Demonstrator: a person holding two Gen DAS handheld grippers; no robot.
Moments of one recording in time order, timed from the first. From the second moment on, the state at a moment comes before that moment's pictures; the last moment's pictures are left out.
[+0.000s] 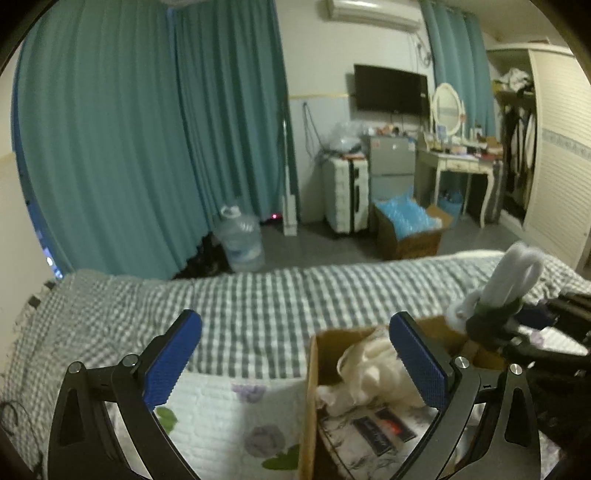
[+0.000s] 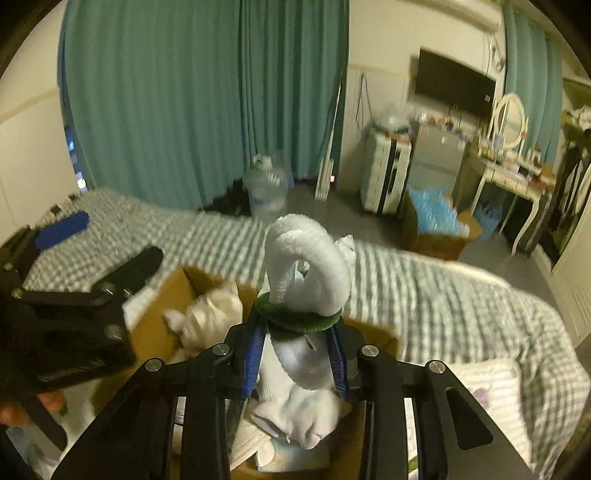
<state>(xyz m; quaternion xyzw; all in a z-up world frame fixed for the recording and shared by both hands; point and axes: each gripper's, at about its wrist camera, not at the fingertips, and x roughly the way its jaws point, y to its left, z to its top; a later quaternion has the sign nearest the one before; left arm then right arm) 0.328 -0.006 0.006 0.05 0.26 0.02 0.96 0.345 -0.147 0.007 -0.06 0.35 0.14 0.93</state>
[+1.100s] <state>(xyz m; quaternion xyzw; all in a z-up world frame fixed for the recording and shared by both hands) 0.087 -0.011 0.231 0.05 0.05 0.02 1.00 0.063 -0.214 0.246 -0.05 0.08 0.02 1.00</state>
